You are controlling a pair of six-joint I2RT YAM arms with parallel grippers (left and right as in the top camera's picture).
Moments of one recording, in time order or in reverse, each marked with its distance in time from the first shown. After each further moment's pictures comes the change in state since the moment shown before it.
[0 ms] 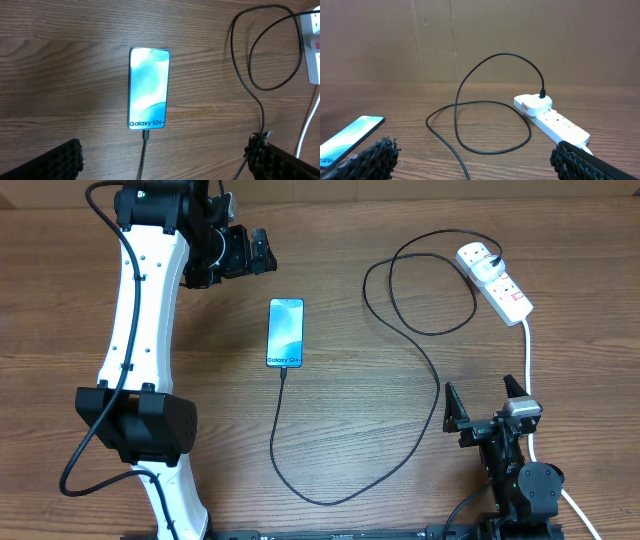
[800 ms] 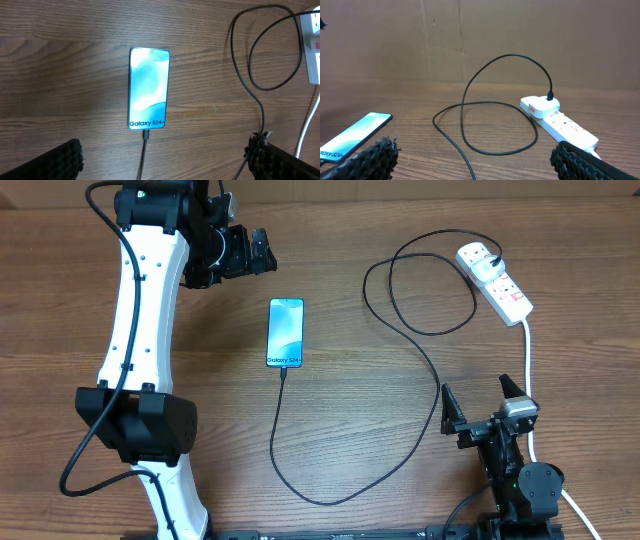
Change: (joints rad) left arm 0.000 0.000 0.000 0.000 0.000 0.000; right arm 0.000 0.000 0.000 0.003 -0.038 -0.011
